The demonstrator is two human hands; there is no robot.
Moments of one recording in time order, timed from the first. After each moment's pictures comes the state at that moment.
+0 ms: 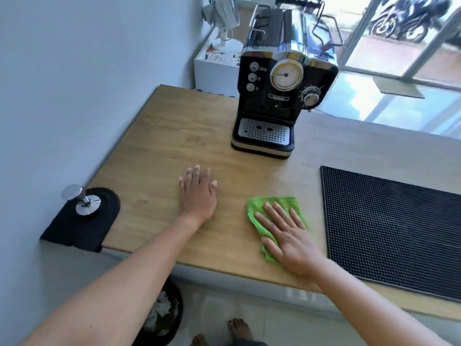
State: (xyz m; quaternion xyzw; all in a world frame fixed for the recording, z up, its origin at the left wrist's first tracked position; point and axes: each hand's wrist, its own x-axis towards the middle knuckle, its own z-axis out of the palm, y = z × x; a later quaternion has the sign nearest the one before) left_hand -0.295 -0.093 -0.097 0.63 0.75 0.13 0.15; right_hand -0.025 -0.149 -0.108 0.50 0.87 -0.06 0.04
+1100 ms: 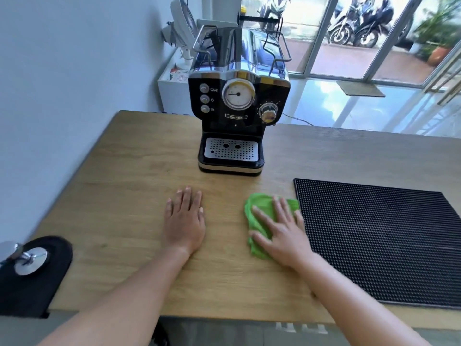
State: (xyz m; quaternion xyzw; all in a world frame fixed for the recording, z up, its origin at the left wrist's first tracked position) left_hand -0.253 -0.062 -0.125 0.70 0.71 0.09 0.06; right_hand 0.004 -0.093 -0.099 0.65 0.75 -0.10 0.04
